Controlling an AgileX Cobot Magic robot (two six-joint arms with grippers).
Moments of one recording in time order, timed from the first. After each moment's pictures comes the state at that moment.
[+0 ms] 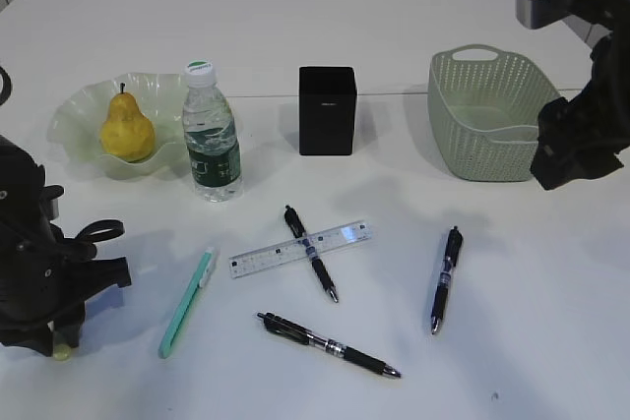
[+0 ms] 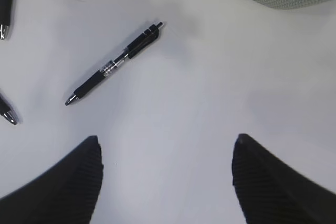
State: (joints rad) left arm -0.39 1.79 -0.81 0.22 0.62 -1.04; right arm 0.32 1.40 -1.17 -0.14 1.06 -0.09
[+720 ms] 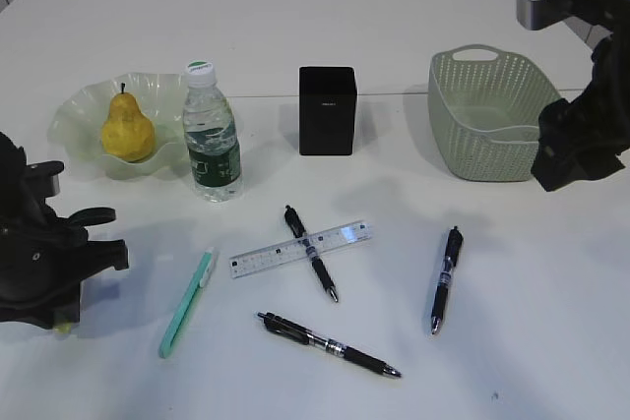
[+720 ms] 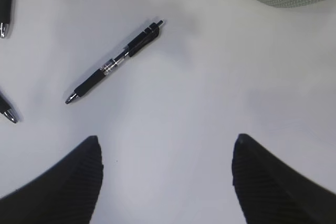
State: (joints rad) left arm -0.39 1.72 -0.81 0.24 0.60 -0.95; right arm 0.32 1.40 -1.17 -0.14 1.06 -0.09
